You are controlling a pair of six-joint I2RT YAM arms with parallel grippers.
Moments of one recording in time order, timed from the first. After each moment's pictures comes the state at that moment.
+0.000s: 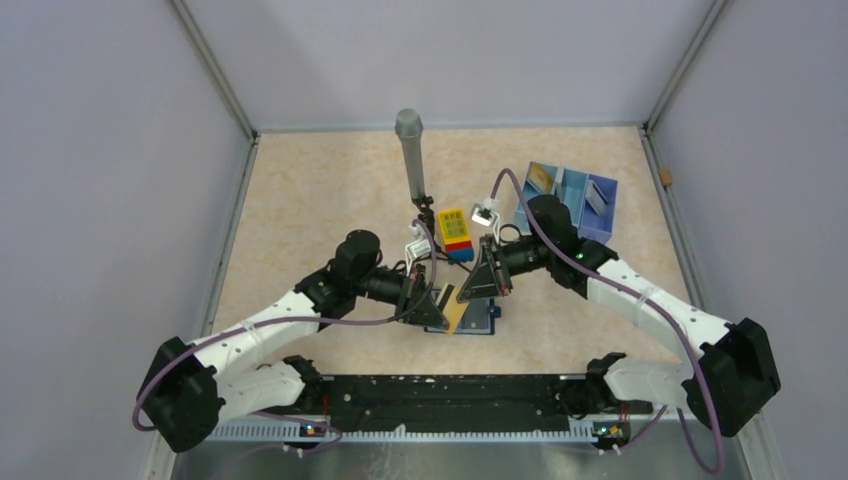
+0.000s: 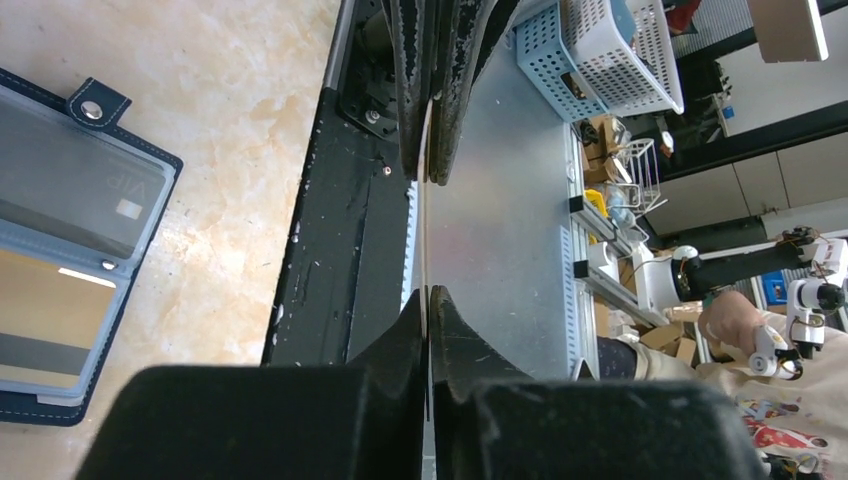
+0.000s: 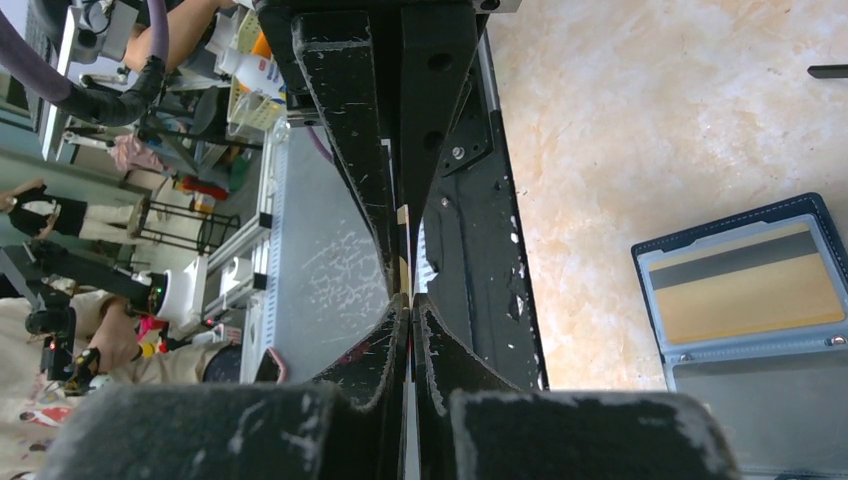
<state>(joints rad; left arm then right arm) -0.72 1.07 0.61 0.08 1.00 -0.56 0.63 1.16 0.82 -0.16 -1.06 0.37</state>
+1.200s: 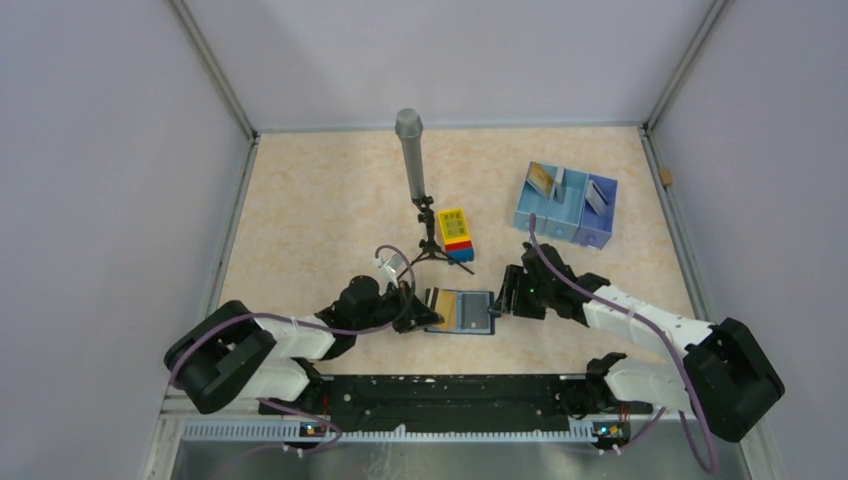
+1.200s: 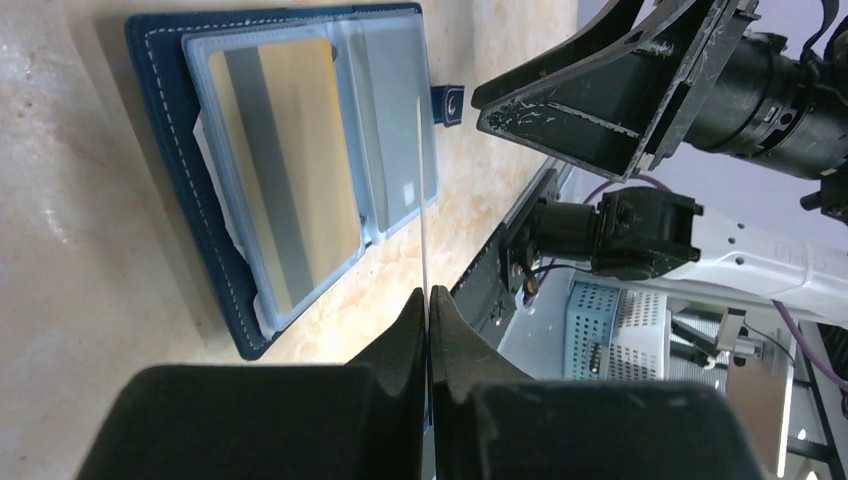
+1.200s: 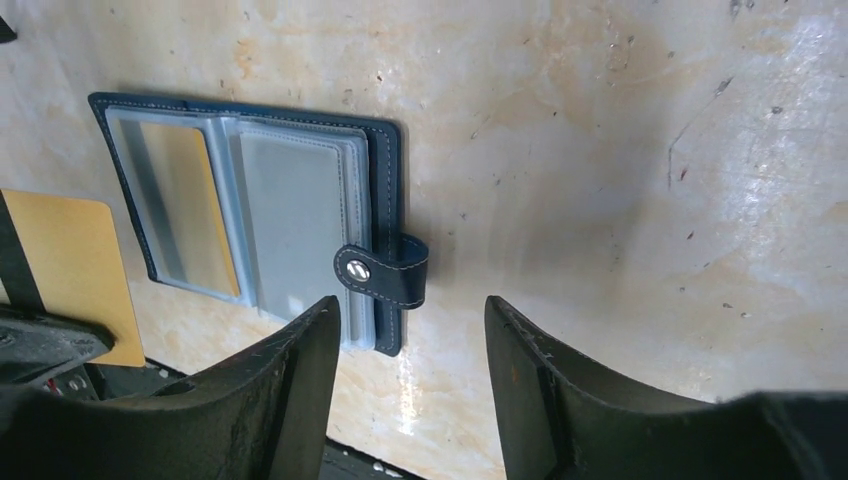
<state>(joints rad) -0.75 1.29 0.18 0.72 0.42 -1.13 0.64 1.14 0.51 -0.34 -0.08 0.75</state>
